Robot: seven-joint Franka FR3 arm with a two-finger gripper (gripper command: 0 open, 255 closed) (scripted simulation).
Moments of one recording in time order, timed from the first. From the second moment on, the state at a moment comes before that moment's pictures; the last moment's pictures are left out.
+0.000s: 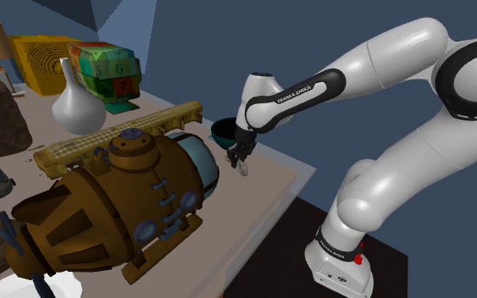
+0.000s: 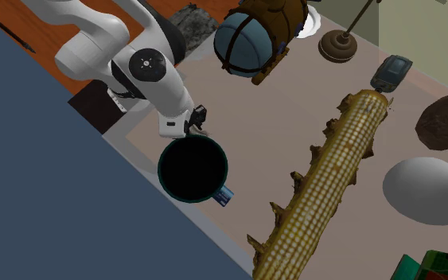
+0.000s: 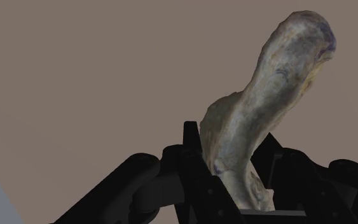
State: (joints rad) arm 0.03 -0.42 -0.04 -2.67 0.06 2.36 0.12
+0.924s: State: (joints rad) arm 0.03 -0.47 -0.04 -2.62 0.06 2.25 0.12
